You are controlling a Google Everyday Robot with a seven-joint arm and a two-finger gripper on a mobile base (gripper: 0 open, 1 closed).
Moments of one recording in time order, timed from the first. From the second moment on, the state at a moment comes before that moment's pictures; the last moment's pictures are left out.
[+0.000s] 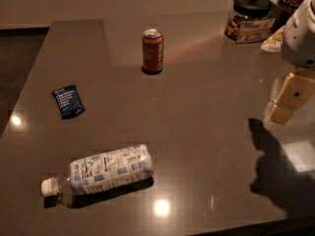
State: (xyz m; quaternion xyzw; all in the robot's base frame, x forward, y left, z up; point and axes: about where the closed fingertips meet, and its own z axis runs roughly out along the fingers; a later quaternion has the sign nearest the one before) arm 0.438 -0.217 0.976 -0.60 0.78 -0.03 0.16
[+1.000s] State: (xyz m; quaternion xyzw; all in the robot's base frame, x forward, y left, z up) arm 0.428 -0.150 0.958 -0.66 0.74 0.00 0.17
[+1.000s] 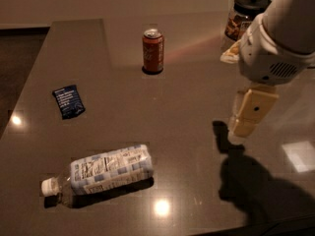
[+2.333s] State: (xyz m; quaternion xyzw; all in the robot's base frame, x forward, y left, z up) arm 0.375 0.001 0.895 -0.77 0.63 0.06 0.13
